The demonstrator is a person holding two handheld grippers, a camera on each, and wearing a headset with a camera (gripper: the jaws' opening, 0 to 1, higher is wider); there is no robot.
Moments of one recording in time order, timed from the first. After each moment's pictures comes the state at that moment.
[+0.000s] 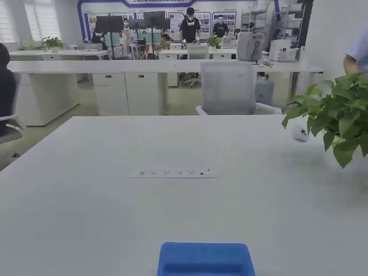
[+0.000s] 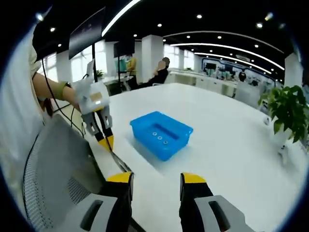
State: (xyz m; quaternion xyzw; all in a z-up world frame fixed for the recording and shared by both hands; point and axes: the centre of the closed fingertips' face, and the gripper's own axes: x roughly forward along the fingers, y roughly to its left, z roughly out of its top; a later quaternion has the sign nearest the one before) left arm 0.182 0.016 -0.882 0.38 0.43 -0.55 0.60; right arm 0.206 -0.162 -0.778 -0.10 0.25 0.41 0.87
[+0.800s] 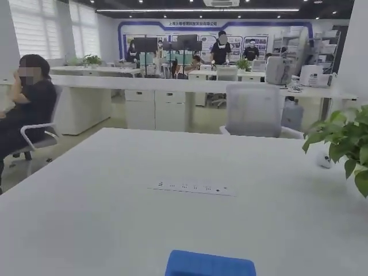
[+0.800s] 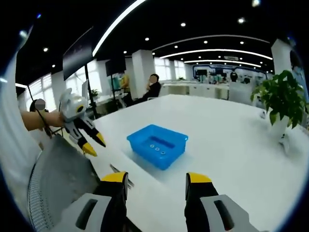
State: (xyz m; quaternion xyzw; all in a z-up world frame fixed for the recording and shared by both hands) left arm 0.180 0.046 -0.809 0.13 0.37 -0.39 0.83; right arm 0.213 -0.163 -0.768 -0.04 0.23 0.41 0.88
